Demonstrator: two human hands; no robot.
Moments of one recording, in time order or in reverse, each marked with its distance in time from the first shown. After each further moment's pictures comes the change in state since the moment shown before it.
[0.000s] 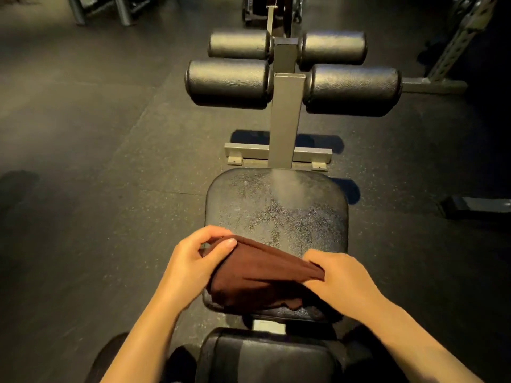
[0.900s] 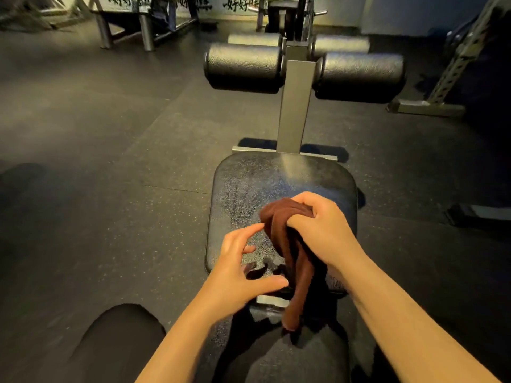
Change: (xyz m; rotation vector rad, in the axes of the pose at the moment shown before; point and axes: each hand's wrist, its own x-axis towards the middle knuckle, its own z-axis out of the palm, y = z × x) left_hand -0.080 -0.083 0.066 -0.074 -0.224 0.025; right_hand -0.008 -0.054 0.050 0.700 0.298 0.060
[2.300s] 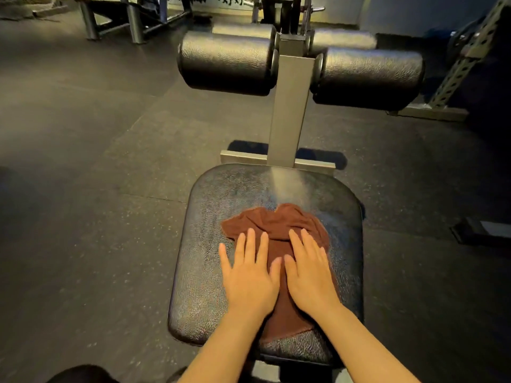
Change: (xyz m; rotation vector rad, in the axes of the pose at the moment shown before) left_hand 0.153 -0.075 0.077 0.903 0.229 -0.027; right_hand 0.101 0.160 0.032 -0.661 -0.085 -0.019
